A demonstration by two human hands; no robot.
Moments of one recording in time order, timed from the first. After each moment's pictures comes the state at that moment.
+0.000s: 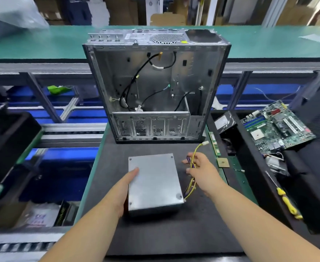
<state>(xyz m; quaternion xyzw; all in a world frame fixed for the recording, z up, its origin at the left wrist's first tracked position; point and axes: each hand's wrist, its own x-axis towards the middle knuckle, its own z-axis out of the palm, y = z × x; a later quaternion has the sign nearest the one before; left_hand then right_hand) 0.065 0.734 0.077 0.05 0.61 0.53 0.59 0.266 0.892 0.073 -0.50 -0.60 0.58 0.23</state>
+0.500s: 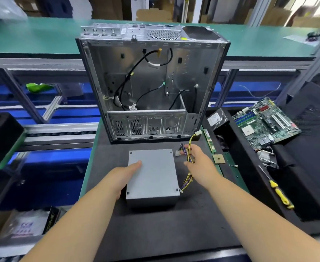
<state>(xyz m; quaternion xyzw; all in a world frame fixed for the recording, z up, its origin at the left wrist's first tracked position) 0.031 0.768 0.086 0.14 0.74 0.39 0.53 0.256 0.900 0.077 -0.51 -0.72 0.43 0.19</state>
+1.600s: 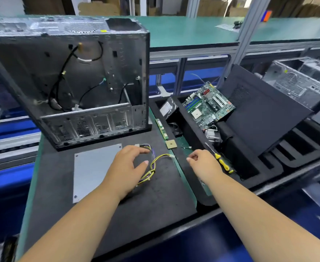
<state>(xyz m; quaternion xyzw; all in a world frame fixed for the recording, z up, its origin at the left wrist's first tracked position) 0.163 0.802 0.112 0.64 0.64 0.34 0.24 0.413 0.890 0.083 -0.69 -0.67 0.24 0.11</state>
